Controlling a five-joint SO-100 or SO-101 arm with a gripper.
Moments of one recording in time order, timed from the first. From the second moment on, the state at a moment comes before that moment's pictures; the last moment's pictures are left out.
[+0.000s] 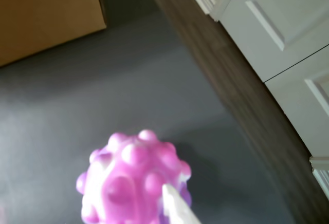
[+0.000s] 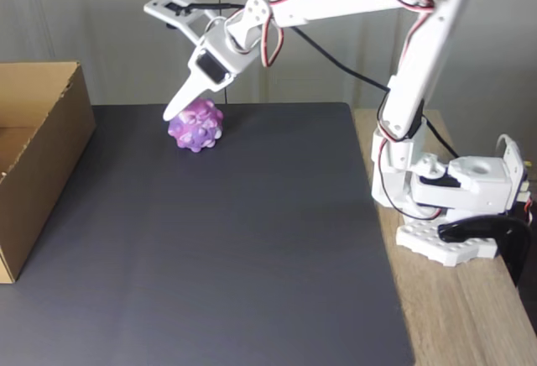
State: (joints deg) arm 41.7 96.1 118.6 19.0 186.8
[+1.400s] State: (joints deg) arm 42.3 81.5 113.4 17.8 206.3
